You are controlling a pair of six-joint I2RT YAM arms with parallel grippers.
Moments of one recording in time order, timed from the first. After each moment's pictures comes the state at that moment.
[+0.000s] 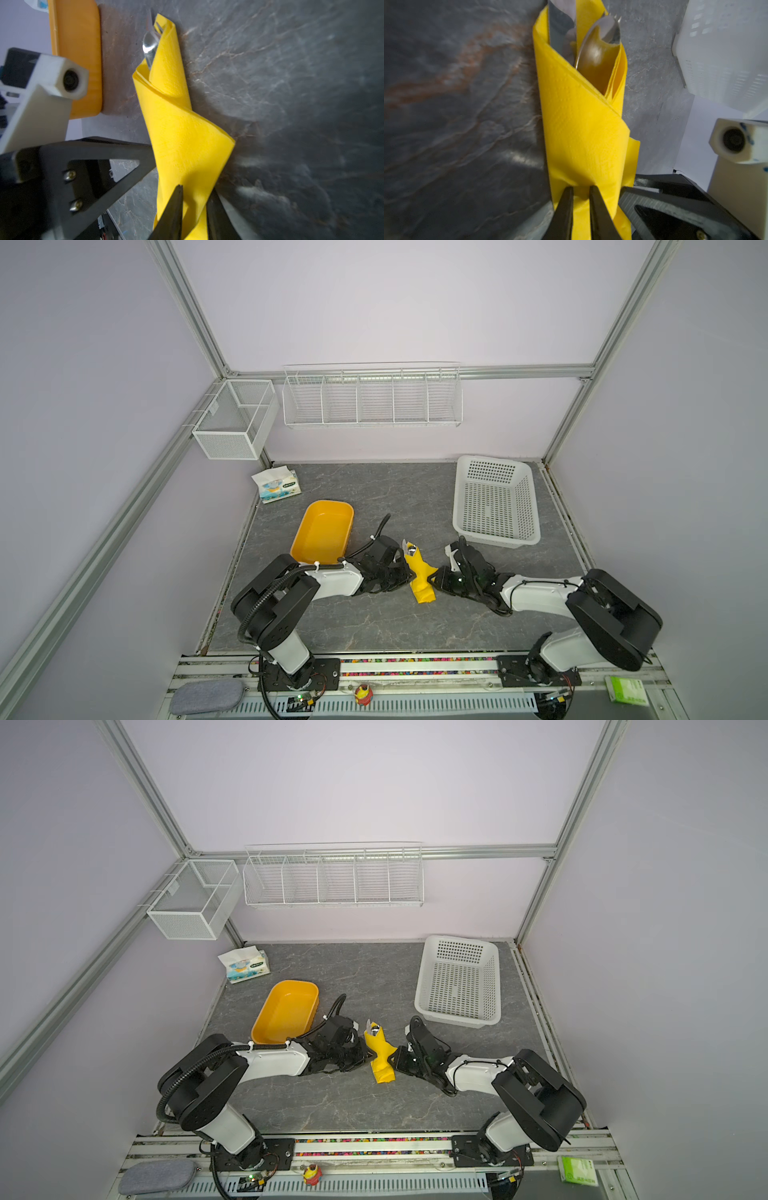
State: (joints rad) left arm -0.80 1.64 0.68 0.12 0.33 -1.08; right arm 0.73 1.46 0.46 0.23 -0.25 0.97
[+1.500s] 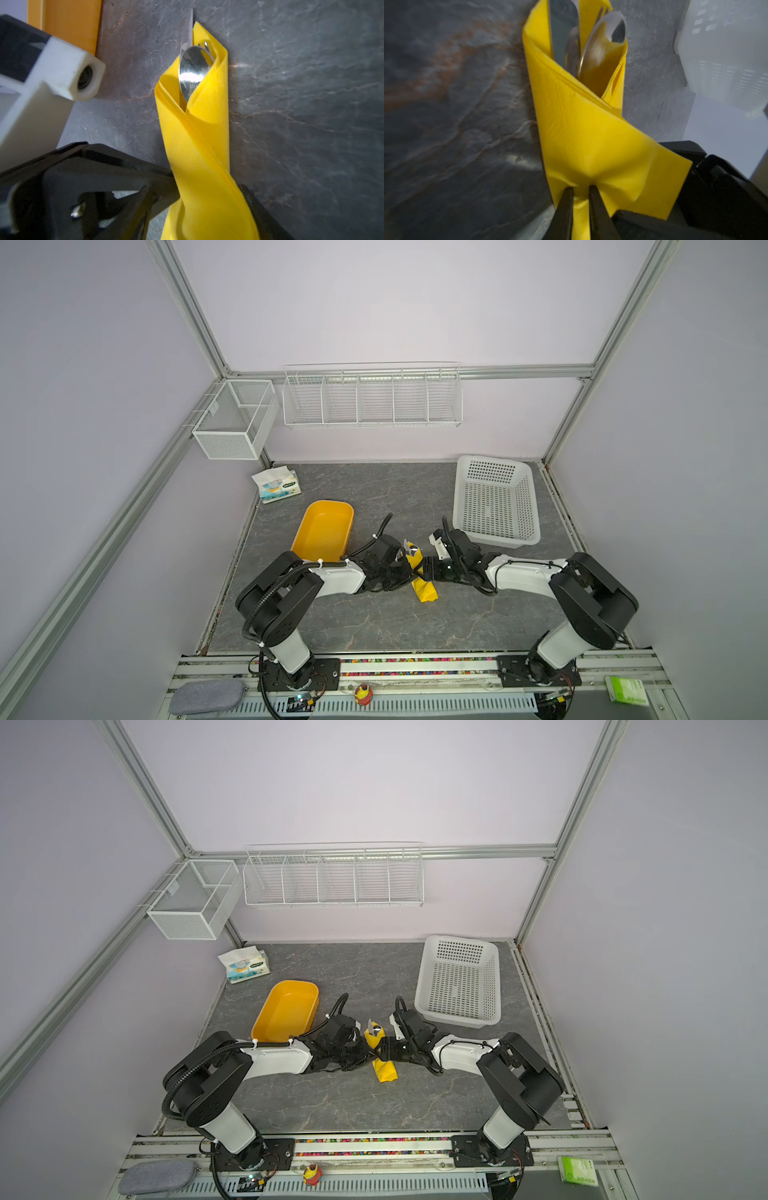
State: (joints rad) left arm -0.80 1.67 0.71 0.12 0.34 -1.07; right arm 0.71 1.62 0.71 0.03 -0.31 0.68
